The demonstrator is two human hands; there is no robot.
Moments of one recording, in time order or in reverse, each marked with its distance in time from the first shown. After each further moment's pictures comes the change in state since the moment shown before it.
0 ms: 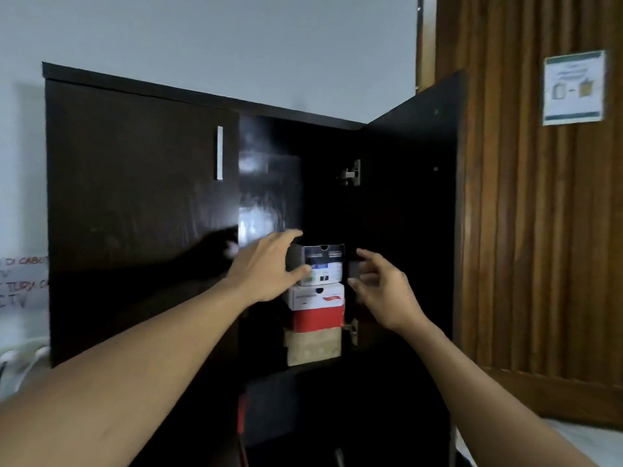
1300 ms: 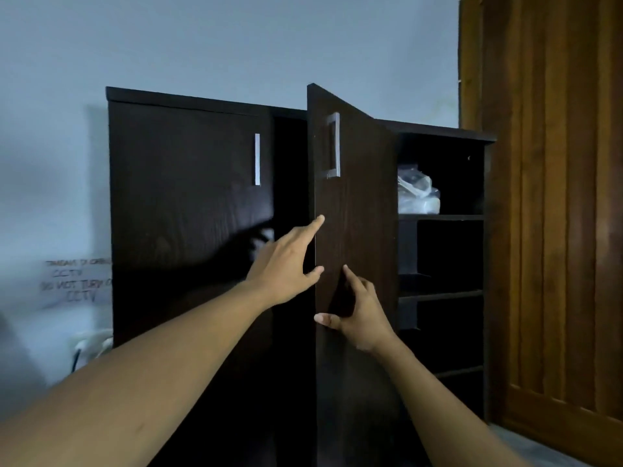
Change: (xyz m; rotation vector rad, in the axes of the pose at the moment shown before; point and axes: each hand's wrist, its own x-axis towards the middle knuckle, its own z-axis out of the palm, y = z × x) left_hand -0.008 -0.030 -0.007 0.051 0.136 0.077; right_hand 0.001 -0.017 0.098 0.176 -0.276 0.111
